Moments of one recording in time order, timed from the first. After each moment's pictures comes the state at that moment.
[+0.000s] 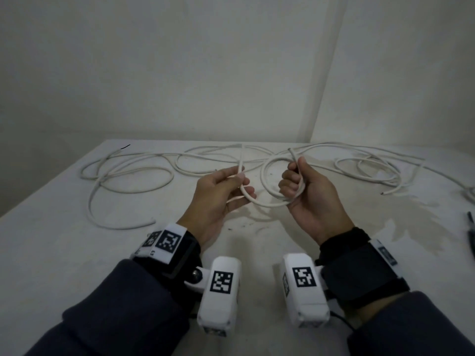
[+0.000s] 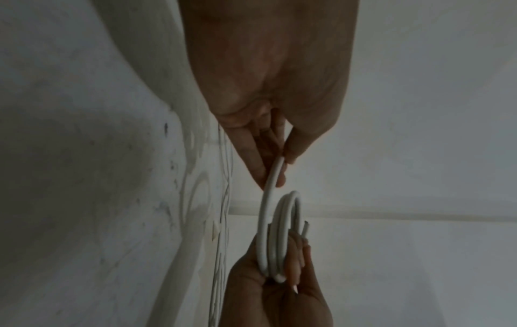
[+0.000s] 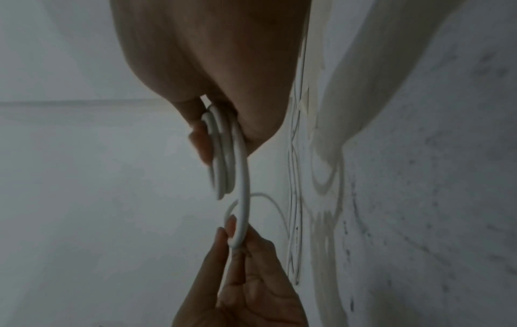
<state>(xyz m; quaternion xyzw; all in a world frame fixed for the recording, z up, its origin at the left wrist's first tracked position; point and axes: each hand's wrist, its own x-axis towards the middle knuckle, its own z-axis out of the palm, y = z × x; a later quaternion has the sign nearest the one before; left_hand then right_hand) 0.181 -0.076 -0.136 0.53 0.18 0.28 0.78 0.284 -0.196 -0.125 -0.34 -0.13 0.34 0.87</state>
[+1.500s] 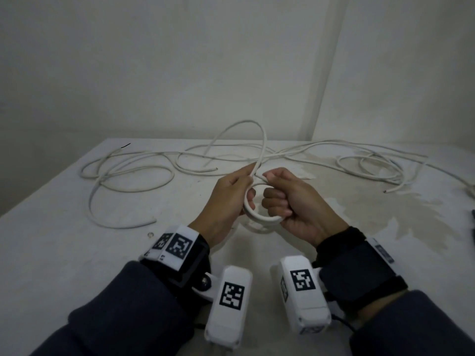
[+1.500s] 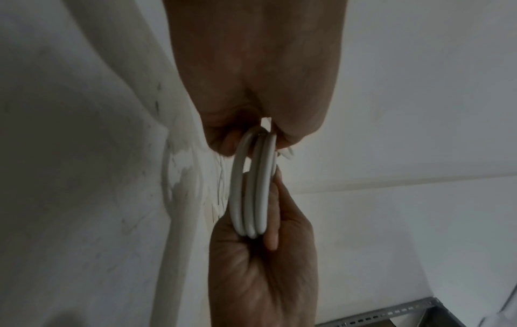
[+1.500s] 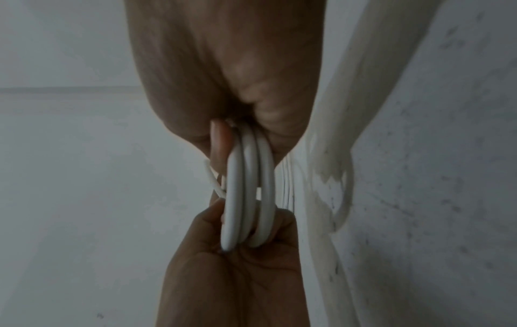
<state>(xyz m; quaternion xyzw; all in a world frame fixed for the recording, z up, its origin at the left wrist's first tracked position) 0.186 -0.088 -0.139 0.64 0.12 0.24 0.72 0.266 -0.190 -0.127 -0.49 -0.16 0.39 0.76</state>
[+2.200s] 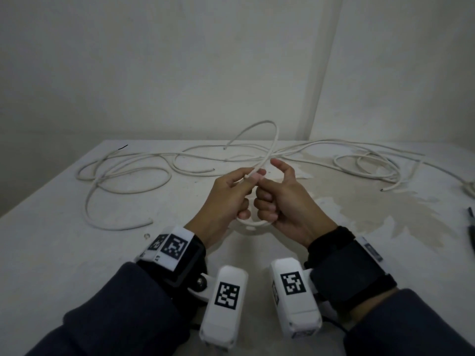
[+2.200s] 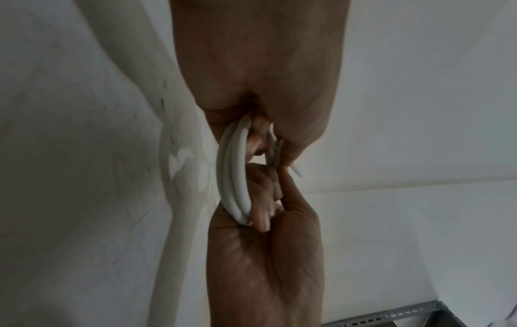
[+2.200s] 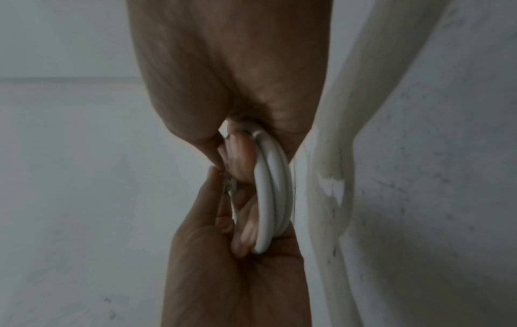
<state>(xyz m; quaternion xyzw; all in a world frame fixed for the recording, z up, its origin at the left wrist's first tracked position) 0.184 -0.090 -0.136 0.67 0.12 0.22 0.70 0.260 -0.188 -0.132 -0.52 -0.20 0.36 0.75</state>
